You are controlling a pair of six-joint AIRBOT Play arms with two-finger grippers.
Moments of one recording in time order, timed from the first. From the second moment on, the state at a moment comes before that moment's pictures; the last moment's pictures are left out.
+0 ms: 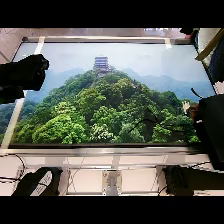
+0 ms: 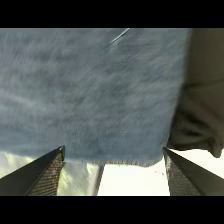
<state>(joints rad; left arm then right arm) 0.13 -0.85 1.27 1.68 -1.36 -1.57 -1.49 -1.43 1.79 -1.28 1.79 1.55</state>
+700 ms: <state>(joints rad) 0.13 -0.85 1.27 1.67 -1.40 -1.57 -0.82 -1.19 1.95 -0.65 1.68 1.57</state>
